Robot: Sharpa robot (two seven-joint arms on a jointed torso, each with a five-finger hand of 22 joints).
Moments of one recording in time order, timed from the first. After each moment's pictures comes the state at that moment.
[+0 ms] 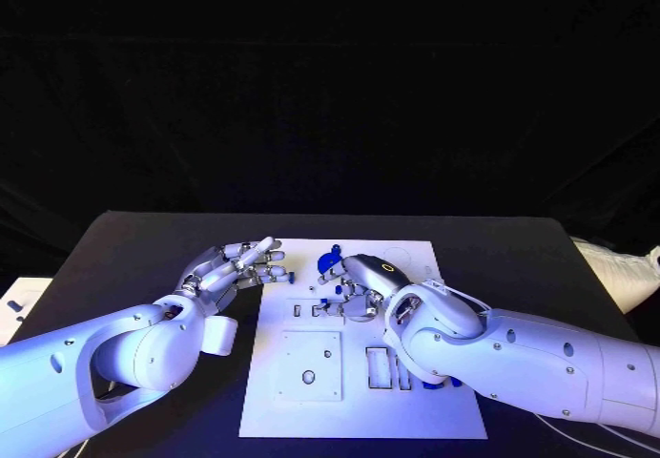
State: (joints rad) left arm 1.11 -0.96 -0.01 1.71 0.10 -0.32 0.43; left_hand 1.44 0.06 -0.07 0.16 0.05 0.98 0.20 0.08 0.07 1.09 0.15 0.08 0.07 1.21 0.09 0.18 0.21 0.17 1.01 0.20 0.38 0.15; right arm 1.03 -0.70 0.04 1.64 -1.54 -0.49 -0.31; right_hand 1.30 -0.15 0.15 0.16 0.20 0.96 0.15 0.06 0.08 1.38 0.06 1.06 1.26 1.47 -0.01 1.55 1.31 0.07 1.37 0.10 1.42 1.26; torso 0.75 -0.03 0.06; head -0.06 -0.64
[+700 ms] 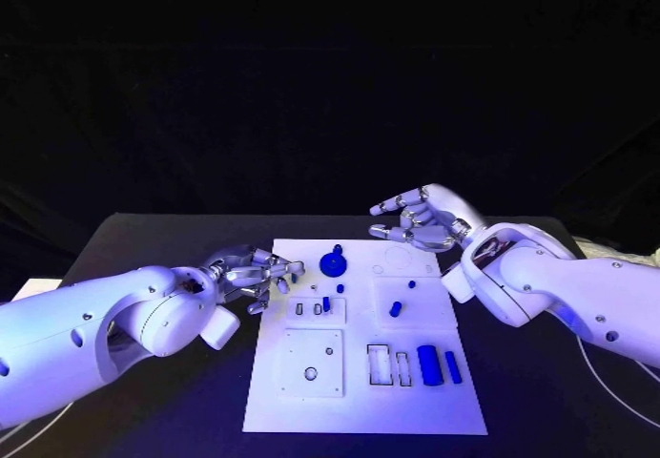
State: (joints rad) left arm 1.20 -0.91 -0.01 1.64 -0.31 -0.19 -0.09; left_hand 1.41 0.06 -0.02 0.17 0.05 1.07 0.12 0.16 0.09 1.37 0.02 0.47 0.39 1.47 -0.04 1.46 1.30 0.10 1.39 0.06 1.18 0.94; right arm 1.19 -0.97 0.07 1.73 -0.92 -0.50 0.05; right_hand 1.38 -0.07 0.05 0.21 0.27 0.95 0.15 0.07 0.08 1.34 0.07 1.02 1.22 1.47 -0.01 1.52 1.31 0.07 1.33 0.10 1.37 1.19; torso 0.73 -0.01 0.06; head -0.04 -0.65
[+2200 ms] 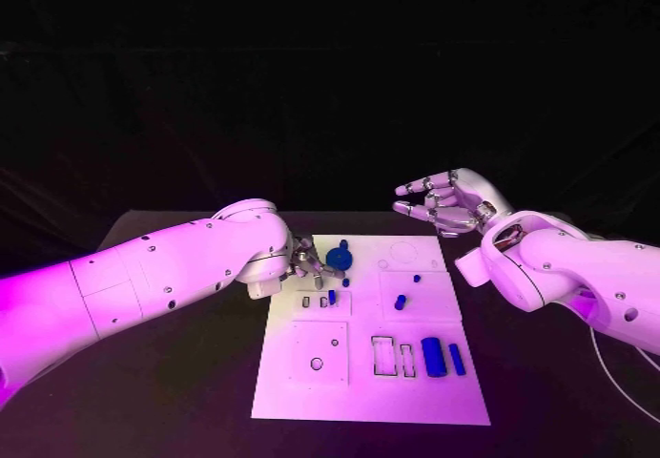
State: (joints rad) left arm 1.32 -0.49 -0.02 1.32 -0.99 0.19 -0.69; left_hand 1.16 0.07 -0.21 0.29 0.05 0.96 0.05 0.59 0.47 1.40 -0.02 1.30 1.23 1.47 -0.07 1.57 1.31 0.05 1.47 0.04 1.49 1.31; right arm 1.20 -0.99 0.06 1.68 -0.76 -0.54 0.09; right_hand 1.38 -0.07 0.04 0.21 0.28 0.96 0.15 0.07 0.08 1.34 0.07 1.02 1.21 1.47 -0.01 1.50 1.31 0.07 1.32 0.10 1.36 1.18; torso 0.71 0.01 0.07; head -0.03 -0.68
